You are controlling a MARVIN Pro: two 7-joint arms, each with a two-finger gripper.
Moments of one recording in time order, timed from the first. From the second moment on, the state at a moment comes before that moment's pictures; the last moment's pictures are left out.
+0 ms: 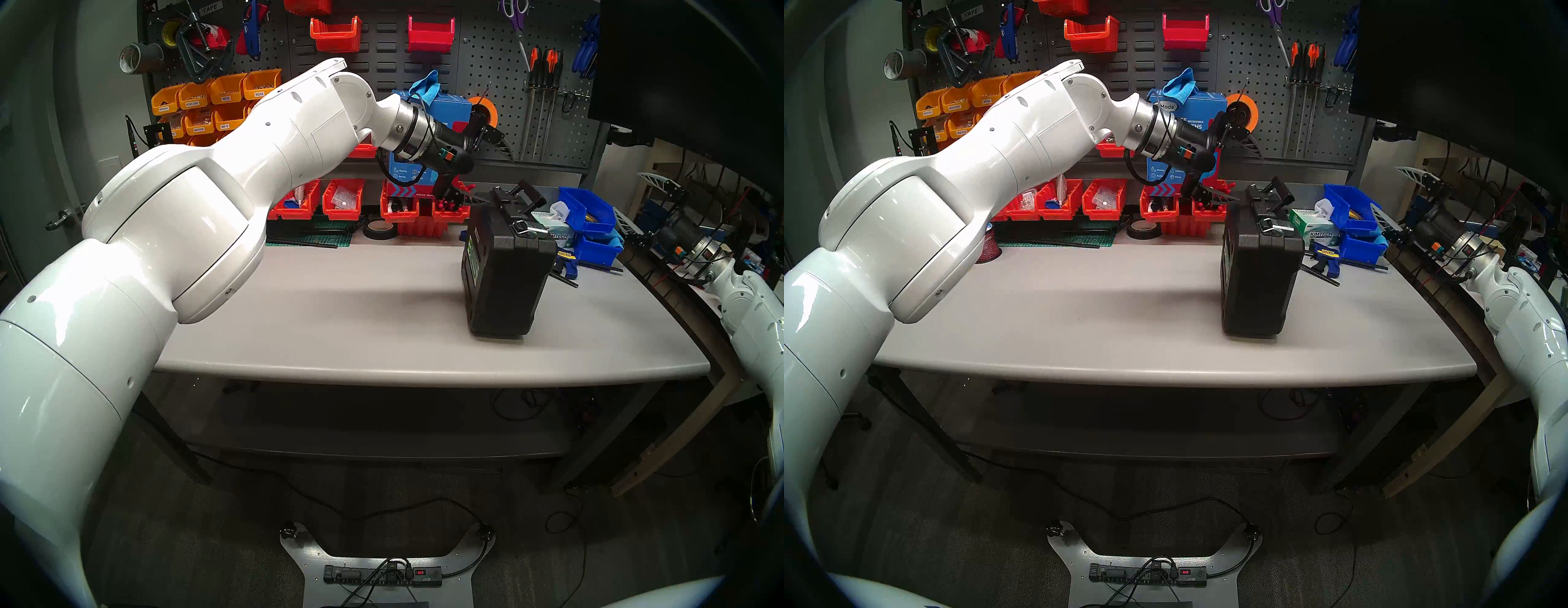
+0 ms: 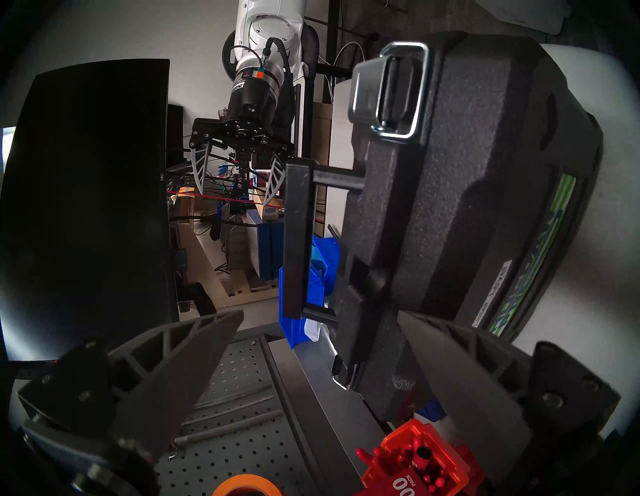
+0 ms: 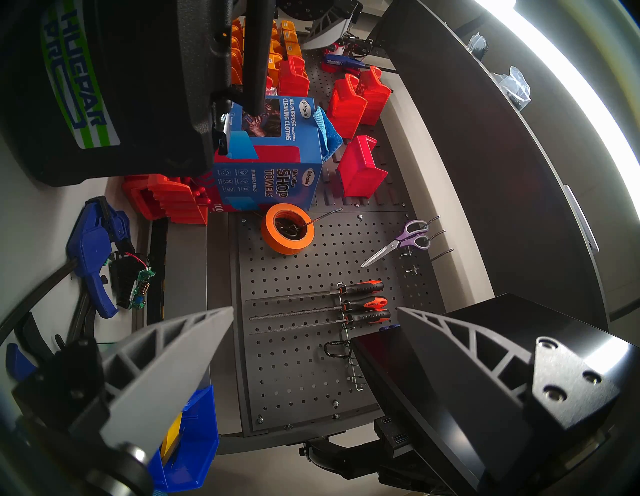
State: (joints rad) left arm -0.04 -1.56 -0.57 -0.47 0.16 -0.96 -0.85; right arm -0.94 -0.42 1.12 -0.96 -0.45 -0.96 -0.32
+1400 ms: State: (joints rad) left arm -0.05 -1.66 -0.56 -0.46 0.14 -0.96 -0.84; right arm -0.94 -0.42 1.12 -0.96 -0.45 -0.96 -0.32
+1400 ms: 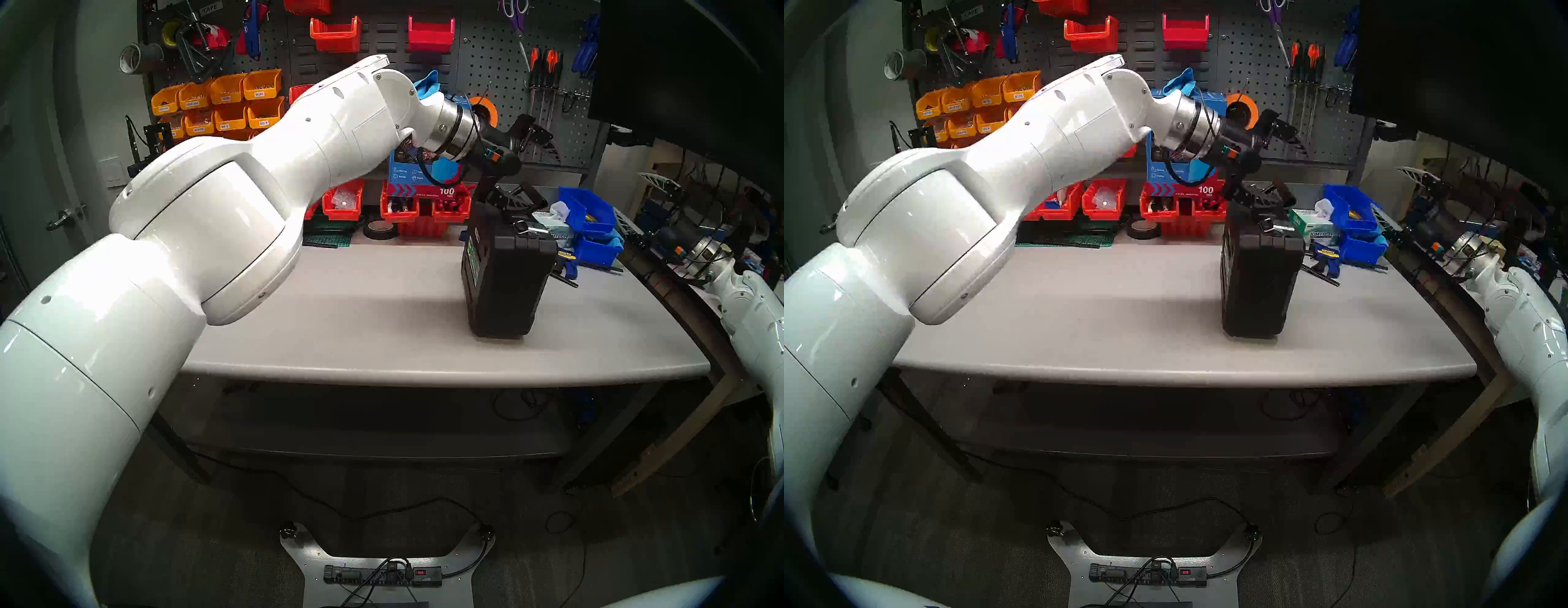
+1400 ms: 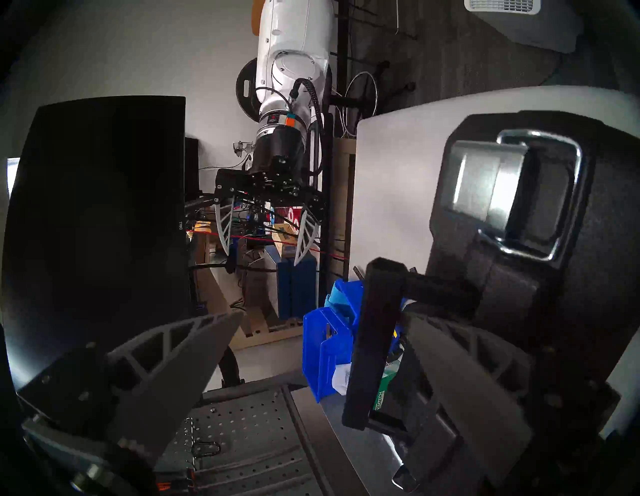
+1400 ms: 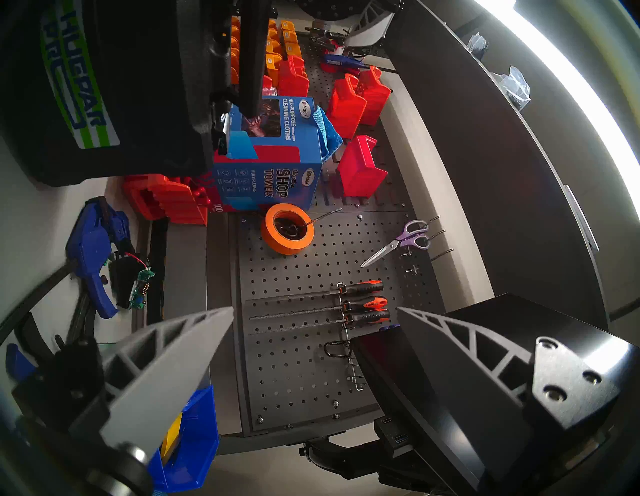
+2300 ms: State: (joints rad) left arm -0.07 -1.68 -0.51 -0.46 0.15 -0.96 -0.85; right arm -0.94 -0.42 1.12 -0.96 -0.45 -0.96 -0.32
